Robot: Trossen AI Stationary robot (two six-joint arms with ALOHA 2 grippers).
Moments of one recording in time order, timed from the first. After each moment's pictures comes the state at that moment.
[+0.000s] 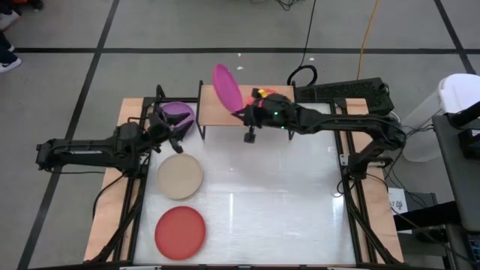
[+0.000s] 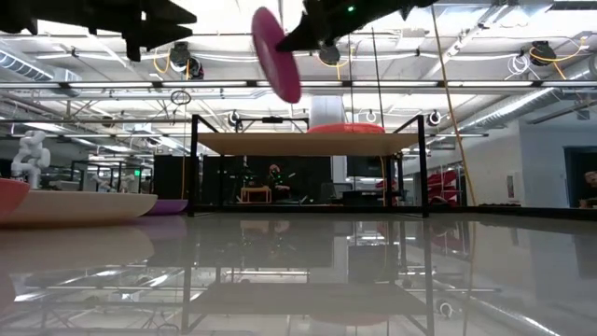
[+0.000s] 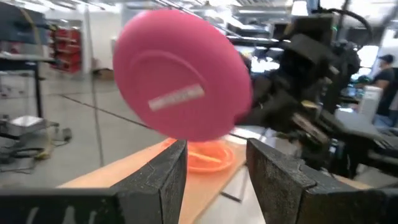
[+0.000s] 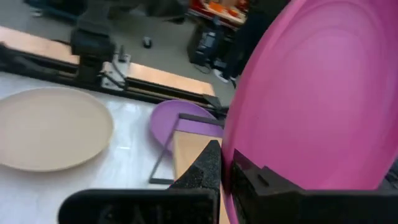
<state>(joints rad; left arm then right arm) 0.11 0.61 0.43 0.33 -0.38 -0.06 -0.23 1.58 1.27 0.04 0.08 -0.39</state>
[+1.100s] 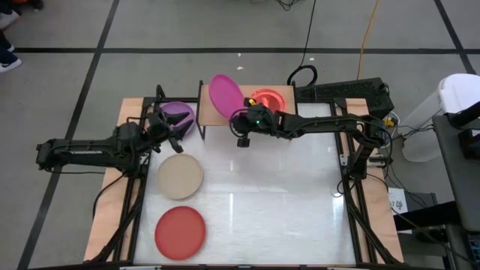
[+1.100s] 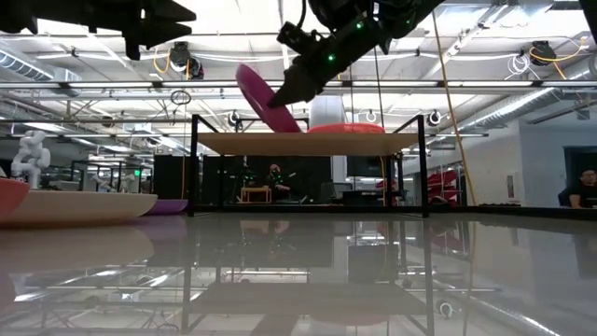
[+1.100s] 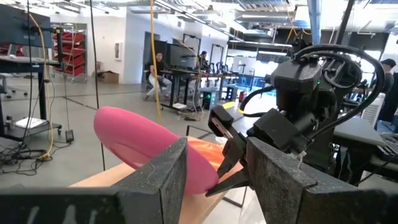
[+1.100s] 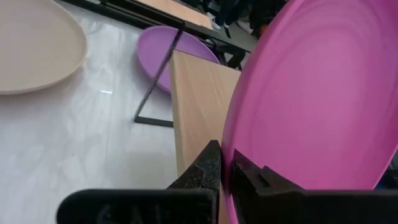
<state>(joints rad) 0.11 0.61 0.43 0.35 -0.39 -0.07 -0.22 1.76 1.28 0.01 0.22 -0.46</state>
